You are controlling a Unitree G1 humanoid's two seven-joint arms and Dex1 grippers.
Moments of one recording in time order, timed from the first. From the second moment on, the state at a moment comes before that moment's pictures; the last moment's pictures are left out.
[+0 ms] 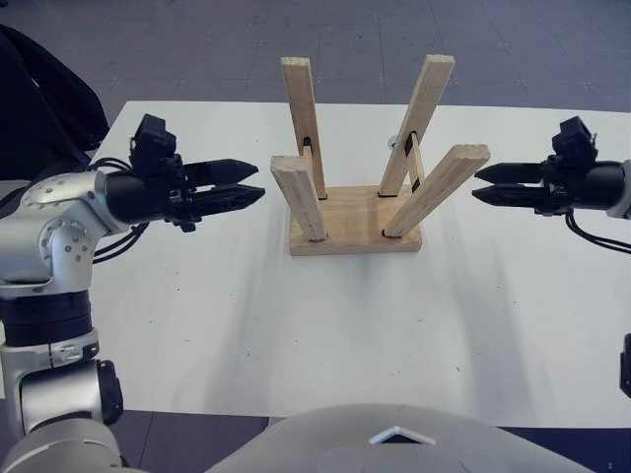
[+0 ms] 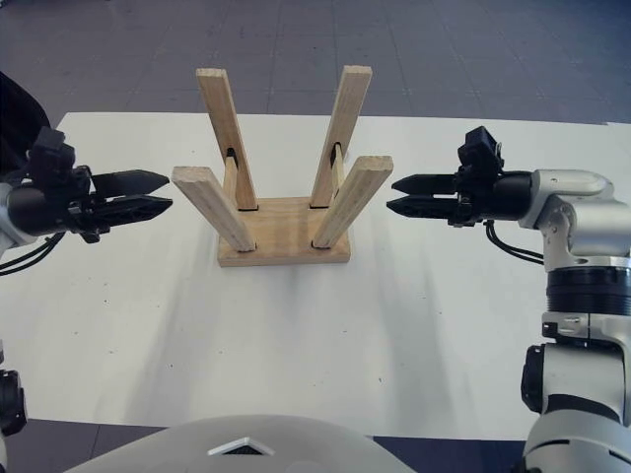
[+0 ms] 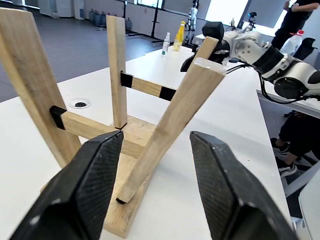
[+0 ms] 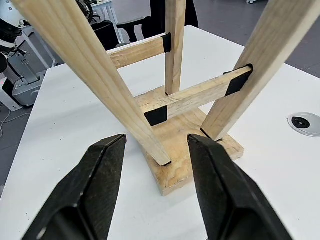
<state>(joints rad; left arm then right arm) -0.37 0.80 0.17 -0.04 -0.69 0.72 -1.28 -0.57 -0.80 -0.02 0.30 0.45 0.56 1.46</state>
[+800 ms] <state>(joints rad) -0.49 0.76 0.05 0.06 -0.70 0.70 -1.36 -0.61 -0.79 0.02 0.24 0.50 0.58 1.54</state>
